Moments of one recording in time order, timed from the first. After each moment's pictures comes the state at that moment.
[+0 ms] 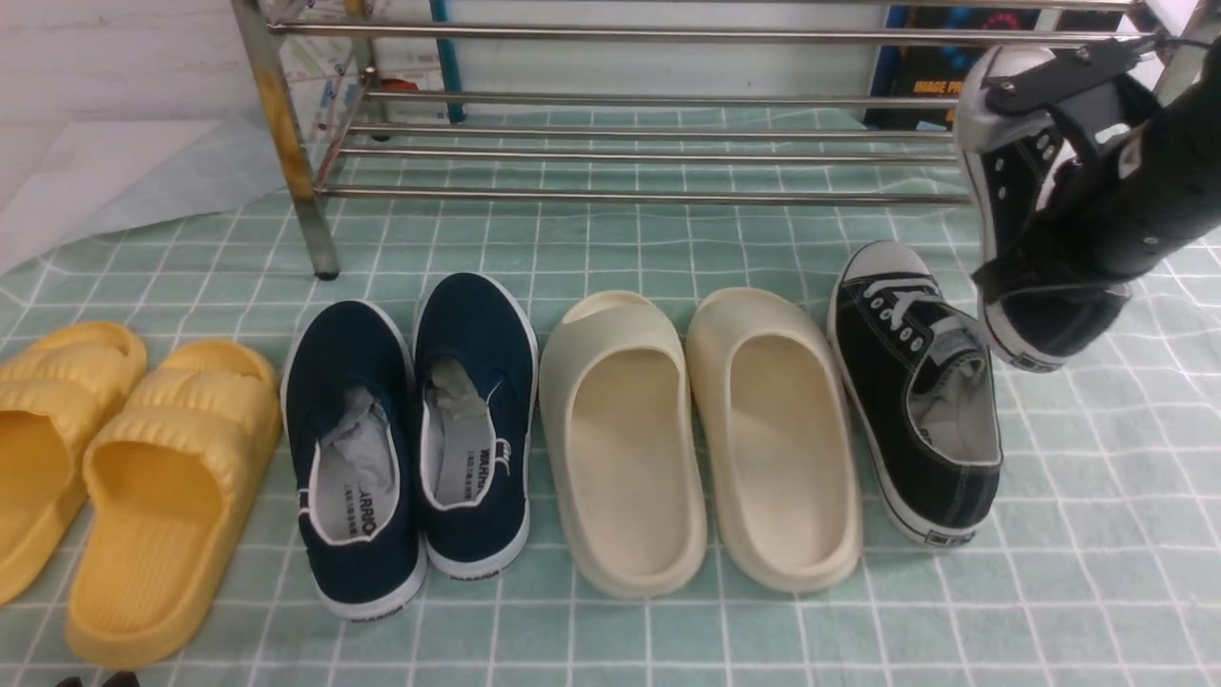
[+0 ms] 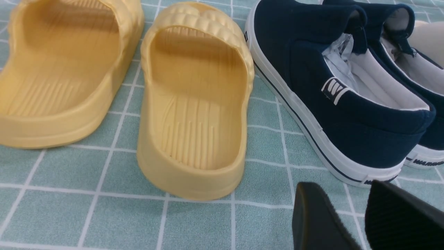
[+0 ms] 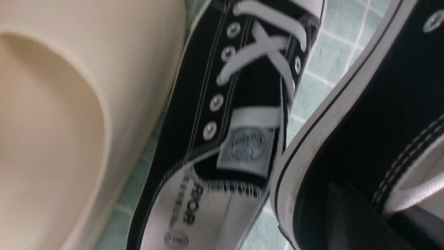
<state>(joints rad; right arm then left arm) 0.24 1.64 -1.31 -0.09 0.74 -0.08 -0.03 -0.01 0.03 -0.08 0.40 -0.11</state>
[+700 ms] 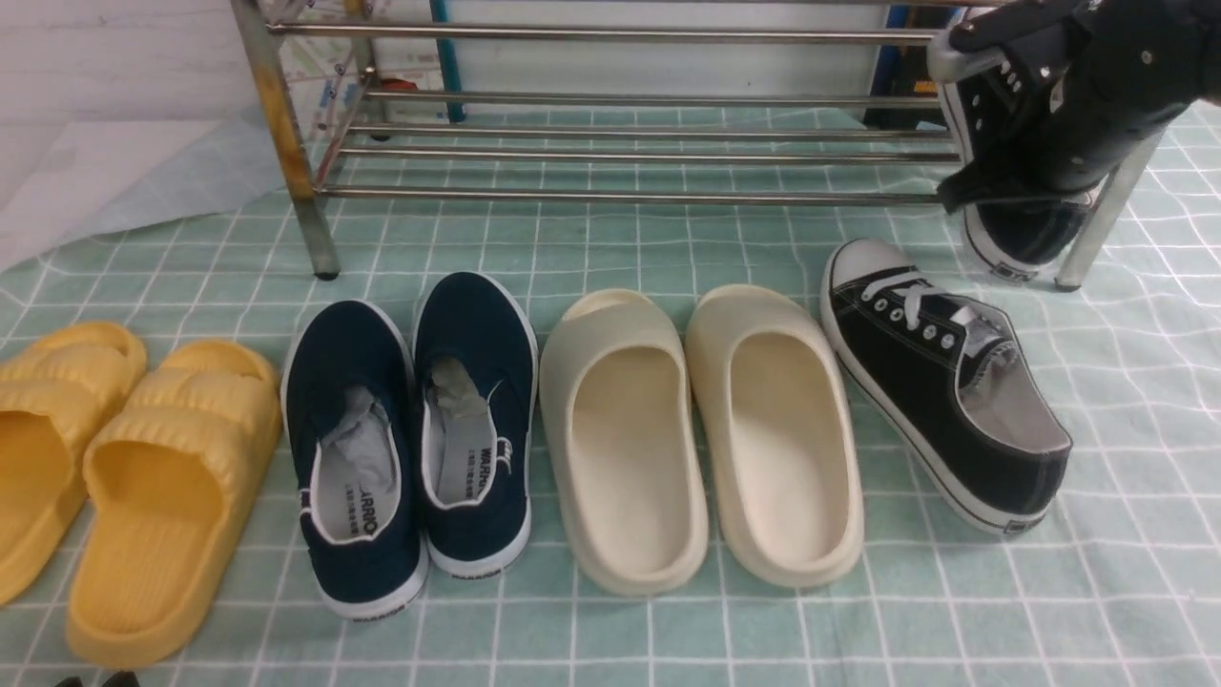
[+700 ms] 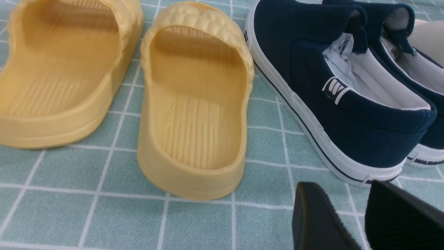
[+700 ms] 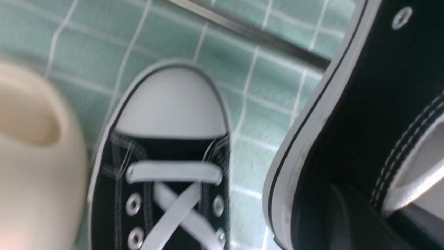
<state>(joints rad) 0.18 1.93 -1.67 -0.22 0.74 0.02 -0.03 -0.01 0.03 -0.08 0.40 -0.11</state>
